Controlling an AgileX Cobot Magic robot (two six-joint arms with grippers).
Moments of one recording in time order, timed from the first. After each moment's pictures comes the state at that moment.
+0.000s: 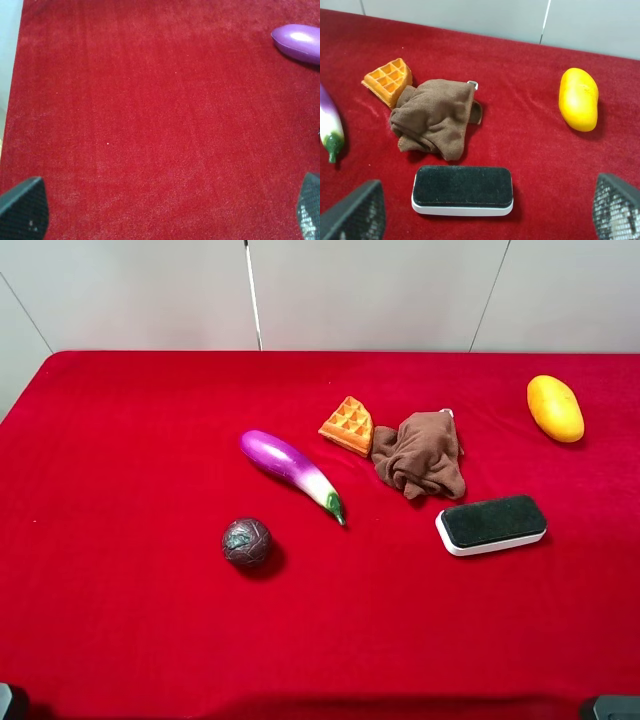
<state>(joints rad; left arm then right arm) -0.16 0.00 -0.48 0.05 1.07 -0.01 0.04 -0.01 -0.50 0.20 1.03 -0.20</state>
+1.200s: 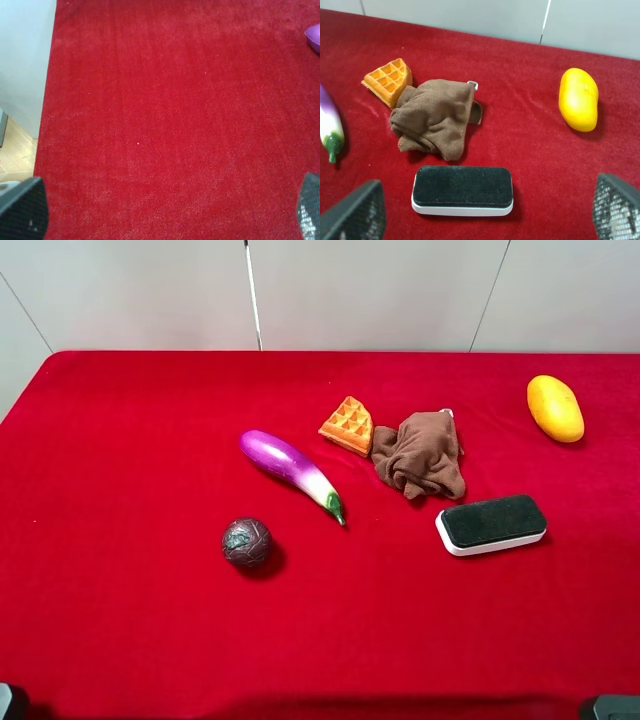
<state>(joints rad) -0.16 0.00 -0.48 0.13 1.07 -0.02 0.04 -0.01 -0.50 0.20 1.03 -0.20</state>
